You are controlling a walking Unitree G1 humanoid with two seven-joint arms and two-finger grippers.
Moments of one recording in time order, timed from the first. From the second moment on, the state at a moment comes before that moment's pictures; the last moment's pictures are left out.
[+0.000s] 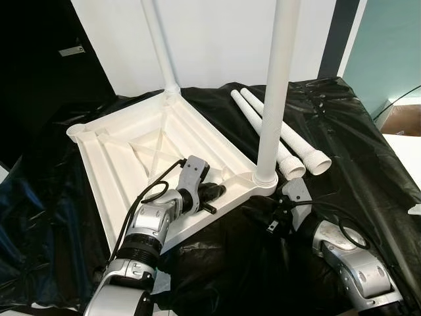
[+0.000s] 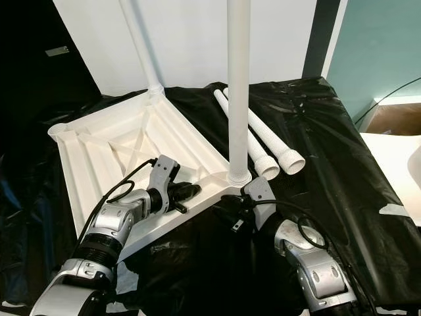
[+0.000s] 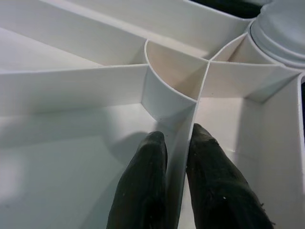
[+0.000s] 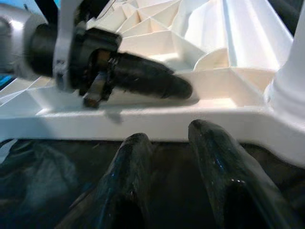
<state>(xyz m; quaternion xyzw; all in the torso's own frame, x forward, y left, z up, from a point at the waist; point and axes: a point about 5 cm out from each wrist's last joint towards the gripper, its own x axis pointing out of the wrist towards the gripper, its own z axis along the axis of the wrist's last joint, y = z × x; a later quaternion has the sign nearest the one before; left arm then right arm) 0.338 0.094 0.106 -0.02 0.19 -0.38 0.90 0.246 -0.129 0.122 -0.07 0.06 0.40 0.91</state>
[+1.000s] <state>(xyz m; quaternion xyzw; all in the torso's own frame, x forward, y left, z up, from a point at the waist) 0.349 0.083 0.129 -0.13 0.05 -0.14 0.98 0.246 -0.125 0.122 -0.07 0.06 0.41 0.91</state>
